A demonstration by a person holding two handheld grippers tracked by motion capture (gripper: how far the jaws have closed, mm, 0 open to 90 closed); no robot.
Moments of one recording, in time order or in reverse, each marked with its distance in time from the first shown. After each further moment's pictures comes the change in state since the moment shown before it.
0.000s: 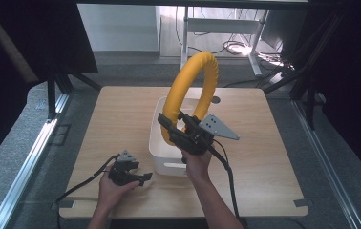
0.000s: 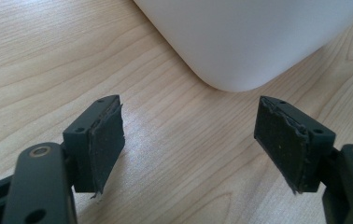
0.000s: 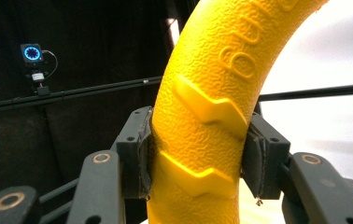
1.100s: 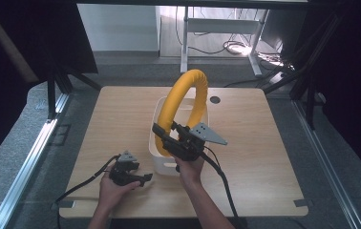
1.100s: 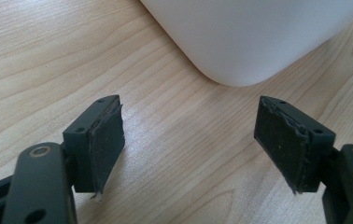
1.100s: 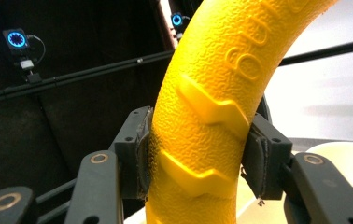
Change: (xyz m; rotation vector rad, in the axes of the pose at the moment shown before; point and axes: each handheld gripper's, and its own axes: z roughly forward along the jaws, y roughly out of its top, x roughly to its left) left arm 0.000 -0.001 0.003 0.020 0.000 -0.004; right arm -0.001 -0.041 0.007 0.081 -0.024 0.086
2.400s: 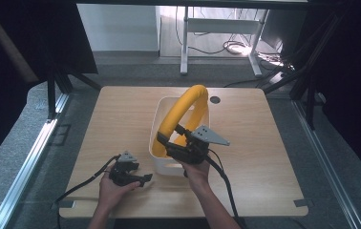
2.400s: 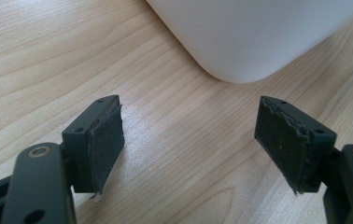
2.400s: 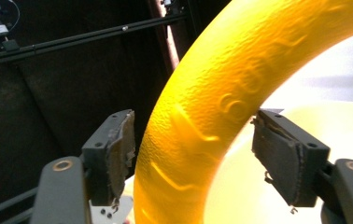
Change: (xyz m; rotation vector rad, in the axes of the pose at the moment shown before) left arm 0.000 -0.001 -0.001 0.001 0.003 0.002; right arm -0.011 -0.006 -0.014 0.132 -0.048 -0.016
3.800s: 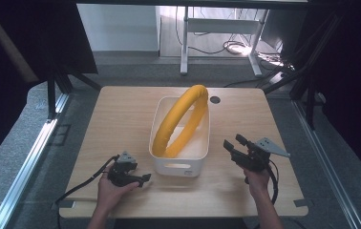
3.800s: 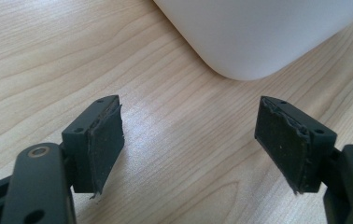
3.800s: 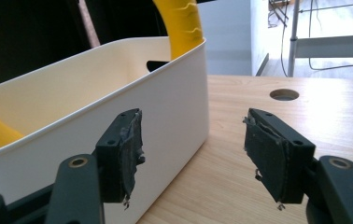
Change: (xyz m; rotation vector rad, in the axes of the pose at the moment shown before) left arm 0.000 -0.001 -0.004 0.005 0.027 0.017; right arm -0.137 -0.029 -0.128 0.103 -0.287 -0.055
